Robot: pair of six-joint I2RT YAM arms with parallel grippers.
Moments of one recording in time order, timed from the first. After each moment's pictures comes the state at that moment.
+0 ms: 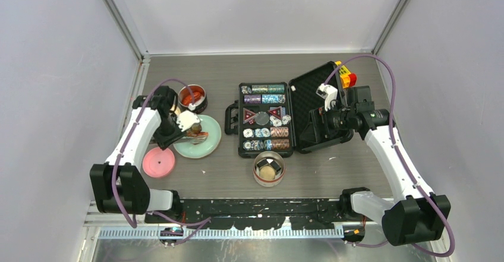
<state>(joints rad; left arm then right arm) -0.05 1.33 1.11 -1.23 -0.09 0.93 0.11 1.10 0.97 -0.81 -0.72 -0.18</state>
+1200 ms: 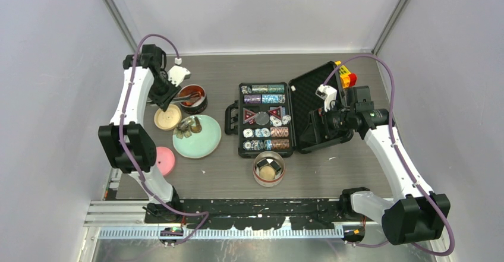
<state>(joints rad) 0.06 1.73 1.73 -1.30 0.03 0.77 0.11 1.10 0.97 -0.82 -0.72 -0.21</state>
